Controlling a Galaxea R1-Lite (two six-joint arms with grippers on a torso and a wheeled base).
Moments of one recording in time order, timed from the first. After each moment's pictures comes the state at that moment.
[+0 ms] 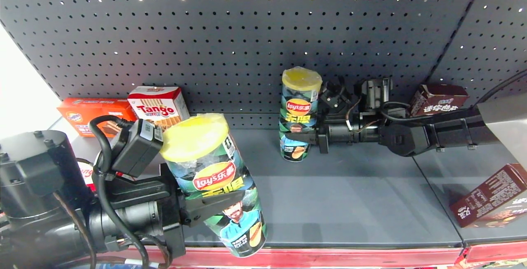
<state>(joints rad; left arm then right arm) -0.50 1.44 -0.45 -0.86 -0.59 0.00 0.42 2.12 -1.50 -0.35 0.82 -0.37</state>
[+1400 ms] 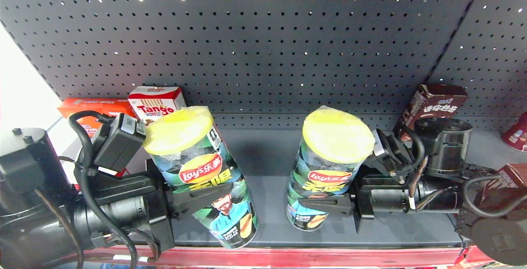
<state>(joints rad) -0.45 1.41 -0.44 -0.86 -0.59 0.00 0.57 1.73 -0.69 -0.86 0.84 -0.37</state>
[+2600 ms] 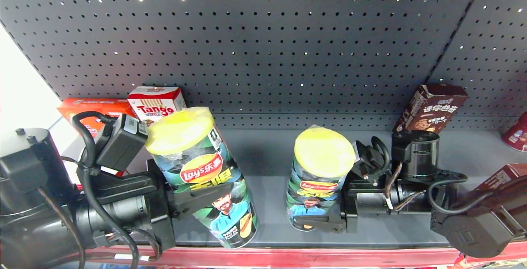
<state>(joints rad) -0.45 1.41 -0.44 -0.86 -0.59 0.00 0.54 1.84 -0.70 -0.88 0.82 -0.37</state>
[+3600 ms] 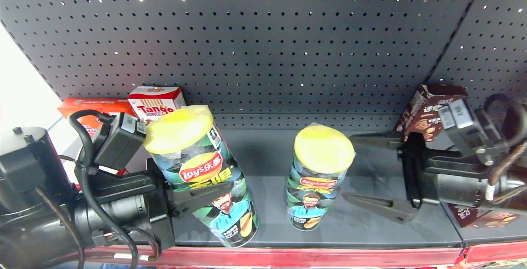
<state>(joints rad) -0.45 1.41 -0.44 -0.86 -0.59 0.00 0.47 1.42 -0.63 -0.70 0.71 -0.36</state>
